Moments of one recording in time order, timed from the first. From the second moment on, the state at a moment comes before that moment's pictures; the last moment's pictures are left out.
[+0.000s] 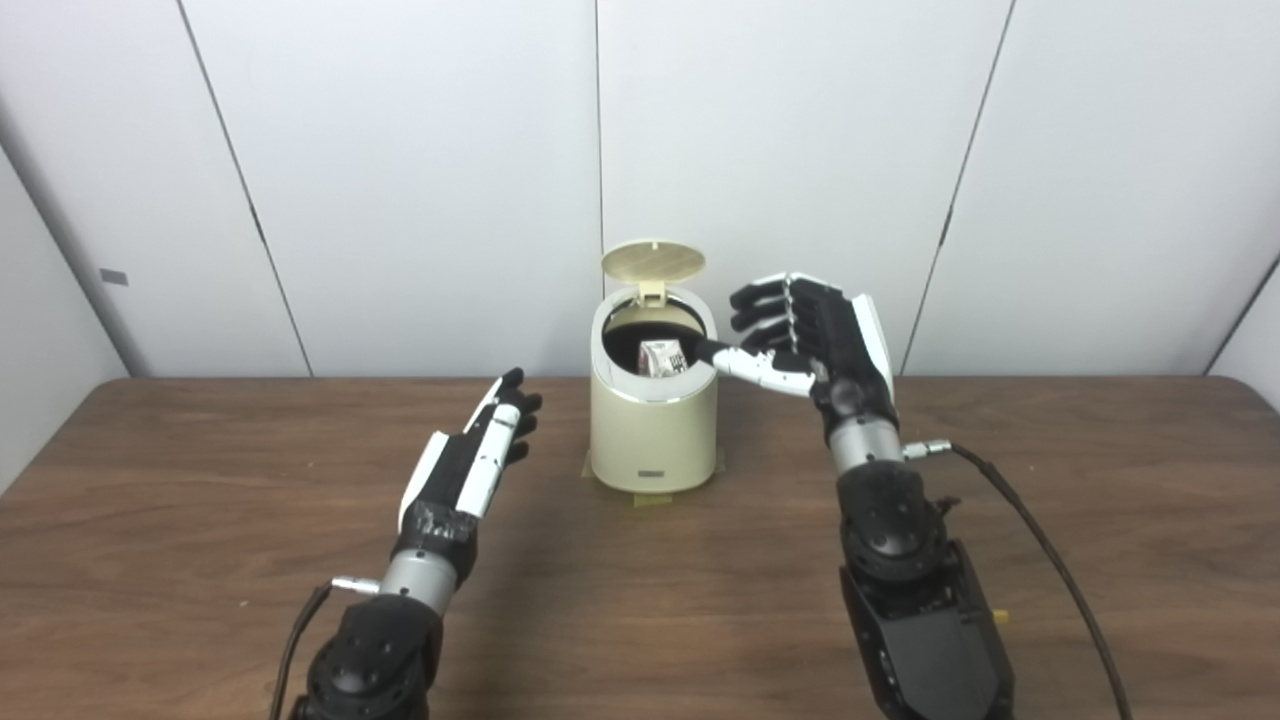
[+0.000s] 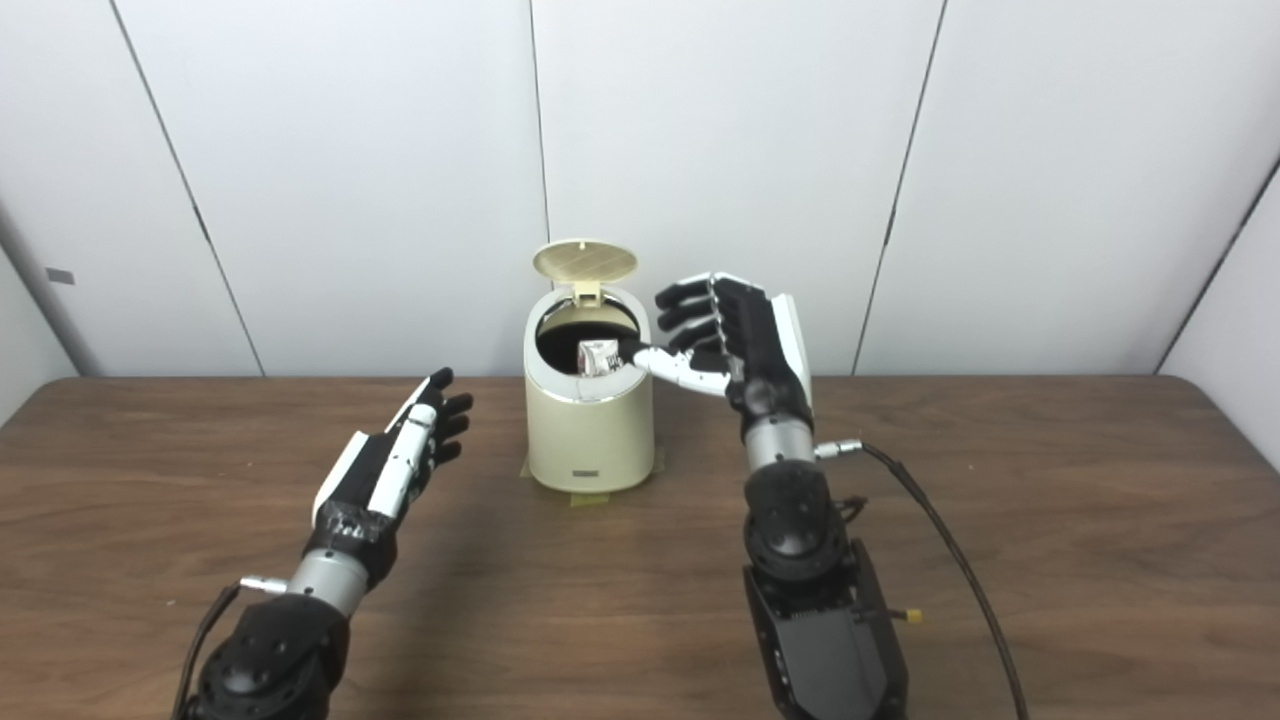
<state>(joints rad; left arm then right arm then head) -0.30 0.08 0.00 -0.19 0.07 0.46 -0.08 -0.47 0.01 0.03 -0.01 -0.28 0.33 -0.13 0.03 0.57</state>
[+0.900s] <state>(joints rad) -0.69 0.17 -0.01 0.21 0.00 0.39 -0.16 -0.07 -0.01 -0.06 -0.21 0.05 0.35 0.04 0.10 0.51</state>
